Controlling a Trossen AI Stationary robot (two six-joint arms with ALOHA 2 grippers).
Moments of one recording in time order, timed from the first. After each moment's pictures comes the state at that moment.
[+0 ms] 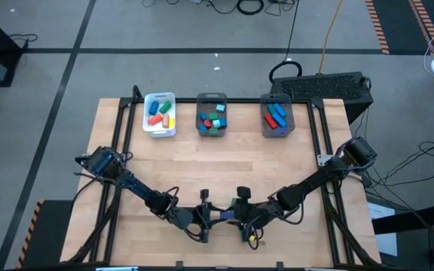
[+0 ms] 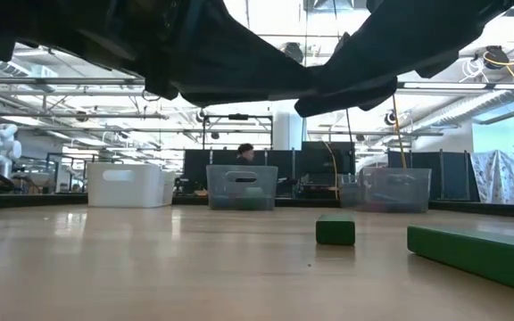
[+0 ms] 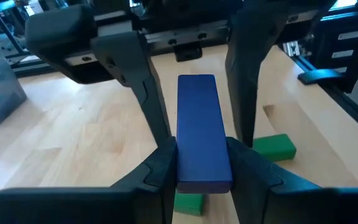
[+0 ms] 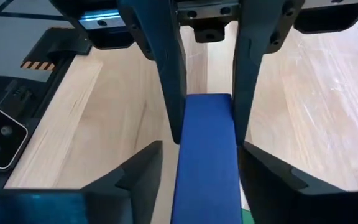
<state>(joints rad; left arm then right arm) -0.55 1.96 0.91 0.75 -0.53 -0.02 0.54 1.77 0.98 0.14 0.34 0.33</state>
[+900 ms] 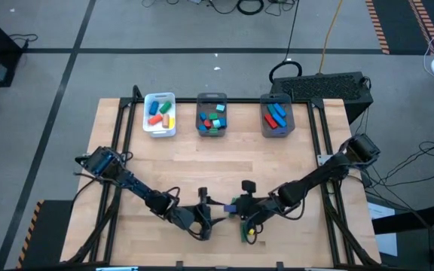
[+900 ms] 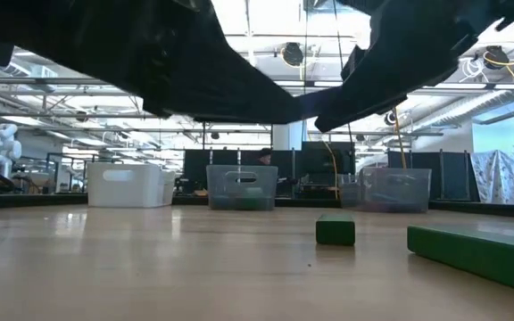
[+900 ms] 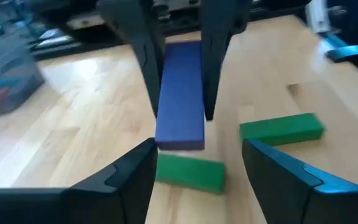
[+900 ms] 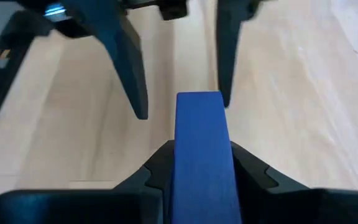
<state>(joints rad) -0.56 1.96 0.91 0.67 -0.57 -0.05 0.50 1.72 0.97 -0.03 0.38 0.39</state>
